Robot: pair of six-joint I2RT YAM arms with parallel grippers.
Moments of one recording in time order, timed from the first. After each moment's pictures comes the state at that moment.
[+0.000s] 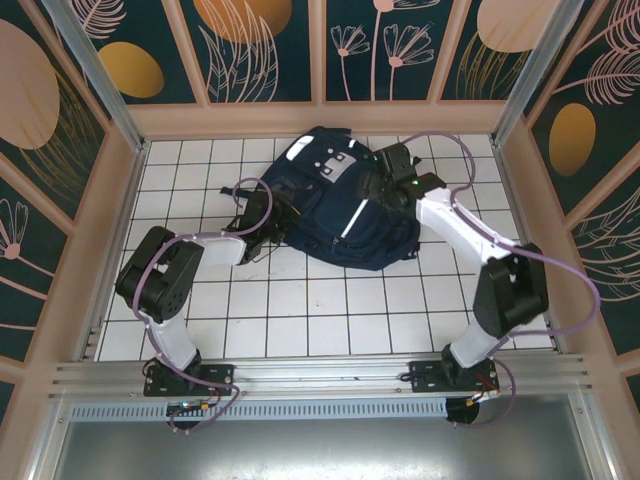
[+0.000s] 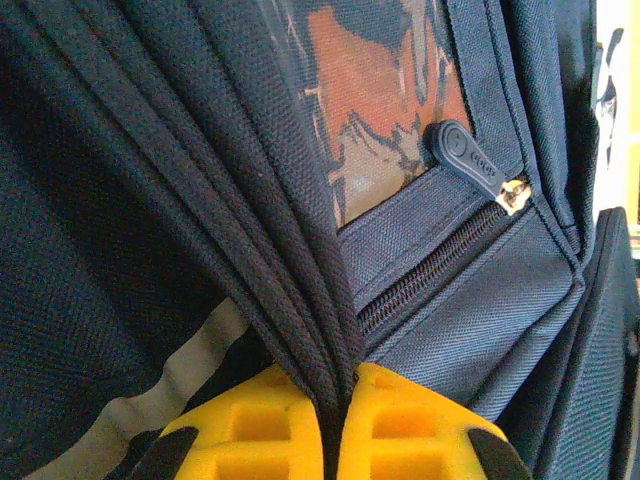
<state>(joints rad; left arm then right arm) -0.49 1.82 0.87 0.36 0.10 -1.25 0.49 1.59 1.32 -0.62 0.17 0.65</state>
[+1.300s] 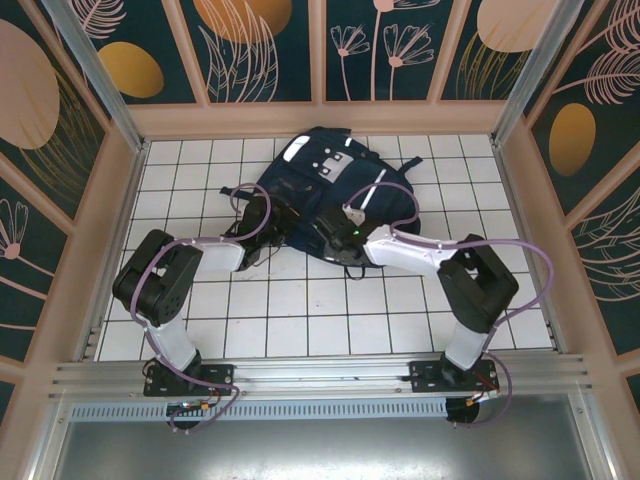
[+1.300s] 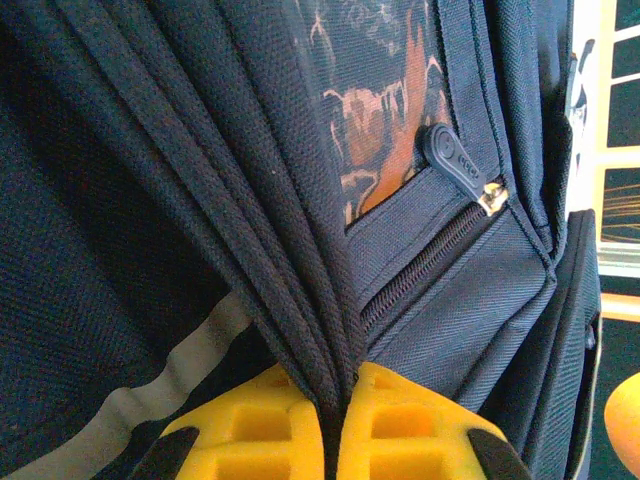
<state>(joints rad) -0.49 1.78 0.81 0.43 0.08 -1.31 0.83 1.71 1.11 -0.51 0.28 0.90</state>
